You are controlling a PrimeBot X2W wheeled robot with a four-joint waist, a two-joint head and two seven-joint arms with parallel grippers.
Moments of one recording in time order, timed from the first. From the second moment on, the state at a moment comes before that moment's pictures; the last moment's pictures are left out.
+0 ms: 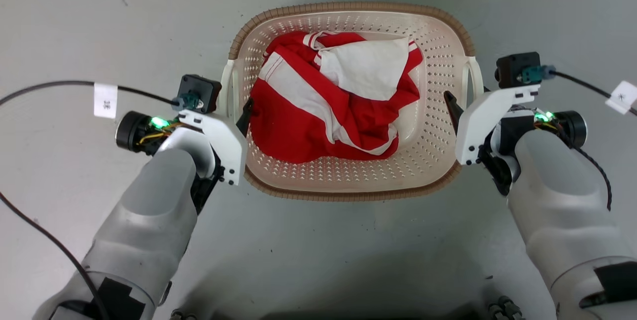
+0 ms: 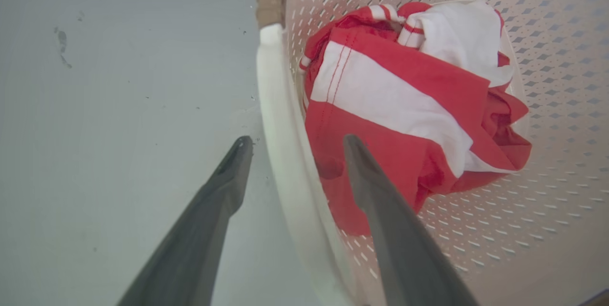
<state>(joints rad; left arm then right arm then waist) -0.89 0.20 -0.57 1.05 -0.43 -0.13 -0.13 -0.92 -0.05 0.08 1.15 0.12 0.13 0.03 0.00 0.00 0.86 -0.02</state>
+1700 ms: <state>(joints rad) -0.98 0.37 -1.19 0.90 -1.03 -0.13 0.27 -0.97 -0.05 0.34 1.25 0.28 0.13 0.44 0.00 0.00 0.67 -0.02</state>
